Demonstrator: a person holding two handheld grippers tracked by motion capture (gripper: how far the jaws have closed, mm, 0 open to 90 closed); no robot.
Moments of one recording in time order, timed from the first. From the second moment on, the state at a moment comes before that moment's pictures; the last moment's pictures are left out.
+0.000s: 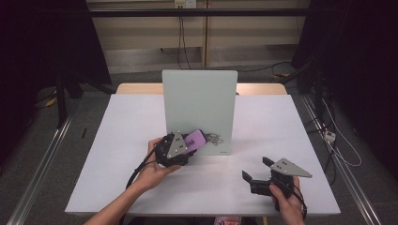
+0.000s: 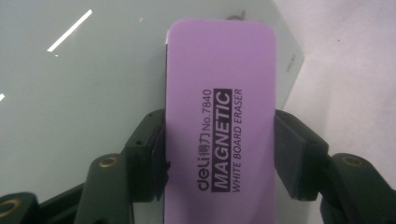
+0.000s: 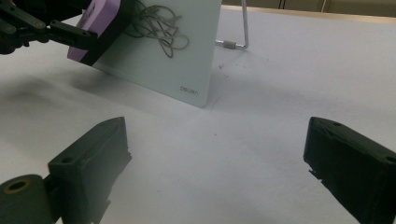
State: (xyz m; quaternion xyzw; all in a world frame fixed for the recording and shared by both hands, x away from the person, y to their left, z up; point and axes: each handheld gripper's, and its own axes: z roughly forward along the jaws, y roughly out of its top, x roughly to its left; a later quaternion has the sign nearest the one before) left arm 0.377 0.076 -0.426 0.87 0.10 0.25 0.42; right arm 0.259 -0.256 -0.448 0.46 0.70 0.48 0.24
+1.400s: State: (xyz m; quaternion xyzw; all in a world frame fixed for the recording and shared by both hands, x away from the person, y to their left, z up) left arm 0.389 0.085 -0.406 0.85 0.12 0.26 0.44; right arm 0.256 -0.258 -0.448 0.47 0.70 0.48 0.25
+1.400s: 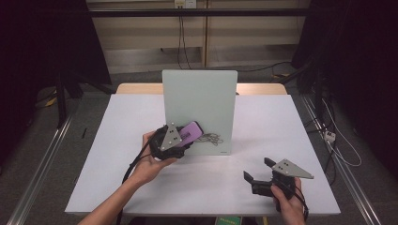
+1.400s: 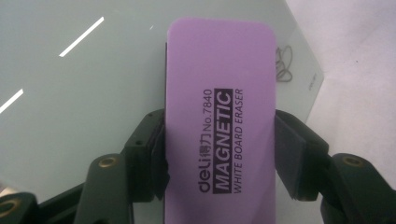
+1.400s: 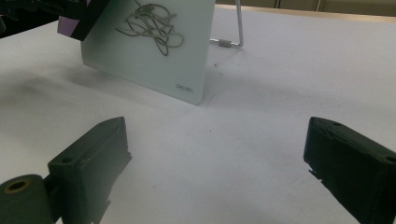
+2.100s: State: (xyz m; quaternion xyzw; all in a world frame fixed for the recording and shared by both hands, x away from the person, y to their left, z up) left arm 0.381 0.050 -0.427 0.88 0.08 0.24 0.41; right arm 0.256 -0.258 -0.447 0.47 0.70 0.48 0.24
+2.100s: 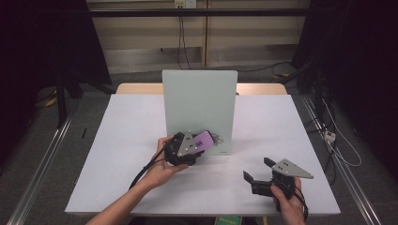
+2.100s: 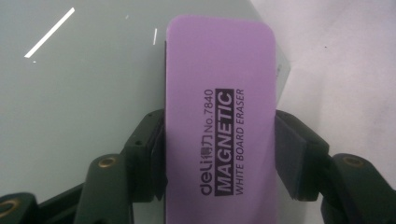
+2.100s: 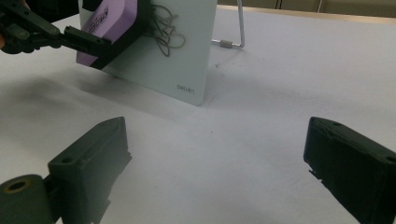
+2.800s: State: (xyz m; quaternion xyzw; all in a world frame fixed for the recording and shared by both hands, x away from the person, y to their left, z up) left arm 0.387 0.043 -0.415 0.89 0.07 0.22 0.40; right arm 0.256 -0.258 -0.447 0.47 0.70 0.48 0.24
